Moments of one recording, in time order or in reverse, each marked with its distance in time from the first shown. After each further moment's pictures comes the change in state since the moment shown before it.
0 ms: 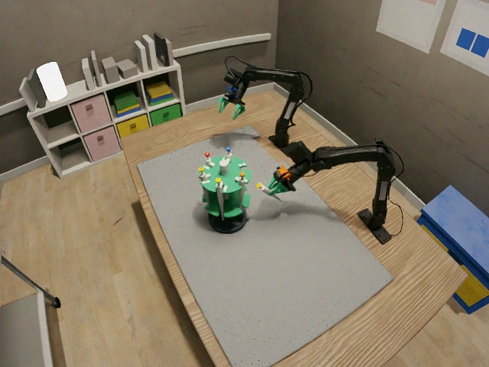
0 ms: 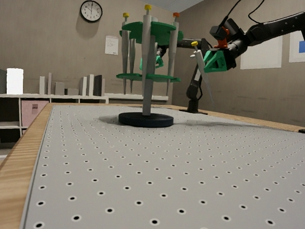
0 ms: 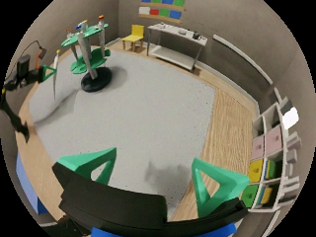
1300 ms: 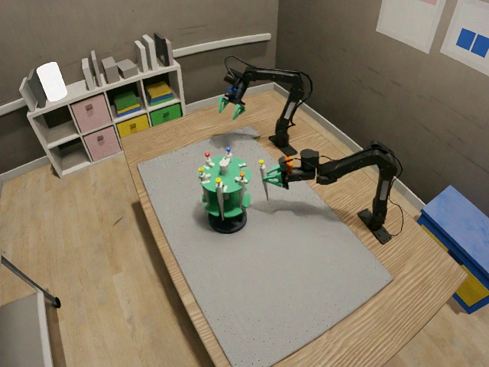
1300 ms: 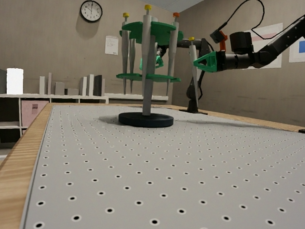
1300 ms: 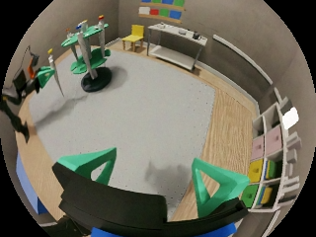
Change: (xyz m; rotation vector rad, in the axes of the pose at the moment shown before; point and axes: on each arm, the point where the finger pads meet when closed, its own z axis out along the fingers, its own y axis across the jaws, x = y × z) left arm -0.008 -0.058 -0.016 0.361 -0.398 0.293; right arm 0.000 0.000 0.000 0.000 0.000 0.000
